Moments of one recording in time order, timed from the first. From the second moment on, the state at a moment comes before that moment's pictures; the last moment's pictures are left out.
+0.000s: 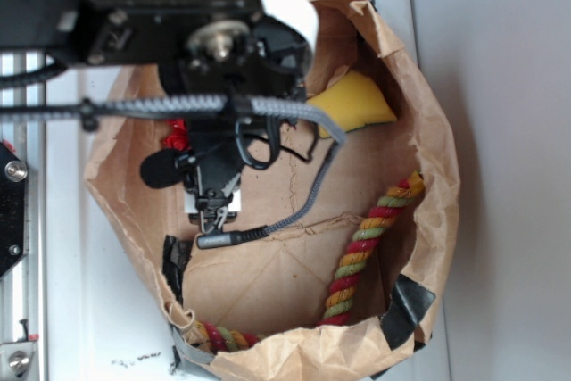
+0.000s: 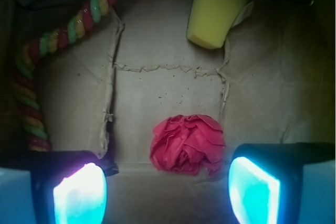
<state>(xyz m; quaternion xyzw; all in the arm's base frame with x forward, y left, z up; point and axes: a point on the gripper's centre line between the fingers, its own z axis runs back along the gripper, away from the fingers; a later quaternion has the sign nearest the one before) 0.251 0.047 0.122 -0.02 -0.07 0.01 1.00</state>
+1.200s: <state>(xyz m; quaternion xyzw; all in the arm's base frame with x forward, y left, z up) 0.251 0.054 0.068 0.00 -0.03 0.00 1.00</state>
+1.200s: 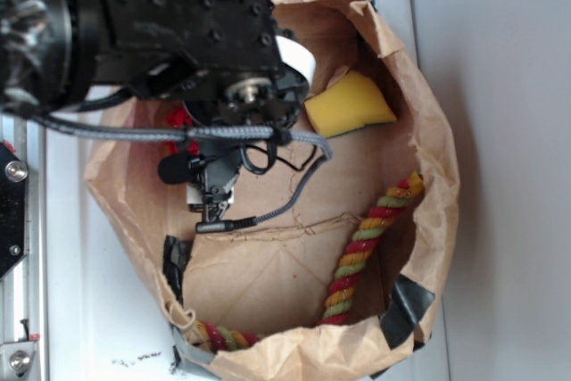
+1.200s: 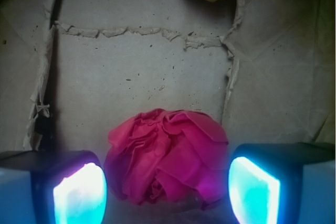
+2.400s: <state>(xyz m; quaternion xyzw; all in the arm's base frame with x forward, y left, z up) 0.262 0.042 0.036 0.02 -0.03 -0.03 1.00</state>
